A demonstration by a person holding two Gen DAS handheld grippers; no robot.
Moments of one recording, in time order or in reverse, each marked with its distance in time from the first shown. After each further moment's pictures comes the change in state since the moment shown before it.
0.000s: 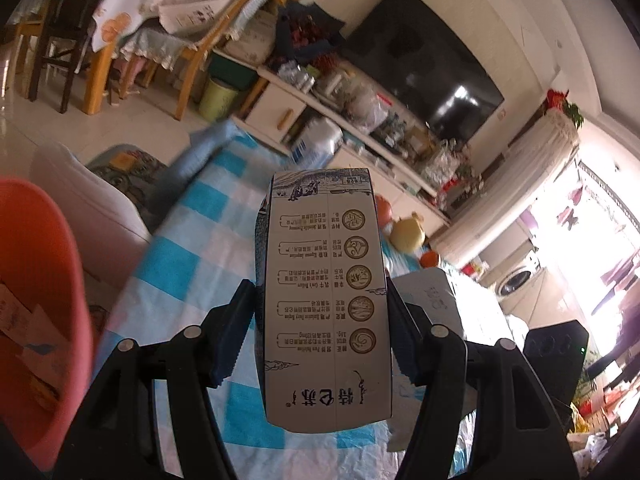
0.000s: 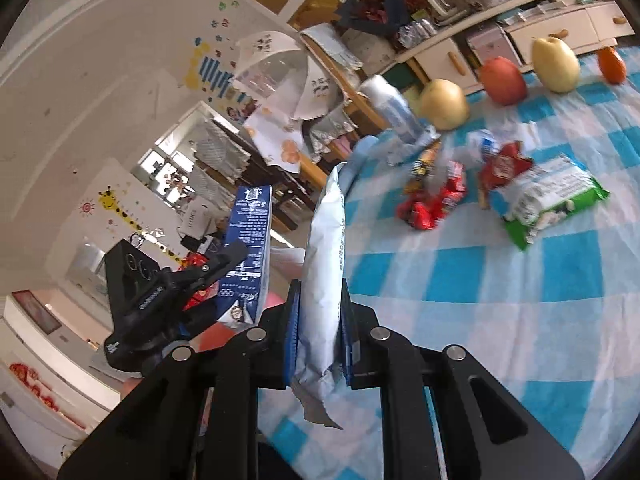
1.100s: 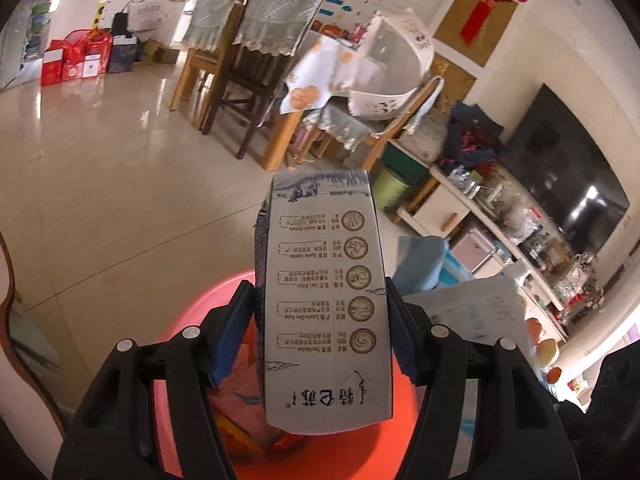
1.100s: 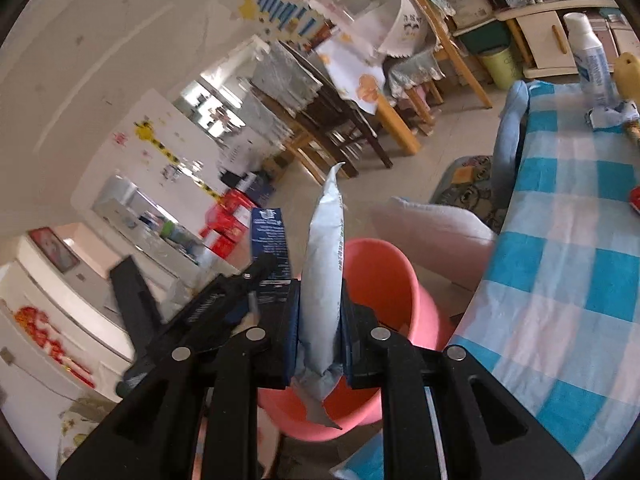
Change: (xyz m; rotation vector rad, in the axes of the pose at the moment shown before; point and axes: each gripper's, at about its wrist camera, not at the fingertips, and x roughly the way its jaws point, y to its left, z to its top) left arm -0.125 0.153 0.031 -0.229 -0.294 0.531; right arm 0.197 0.164 -0.028 -0.155 0.222 0.111
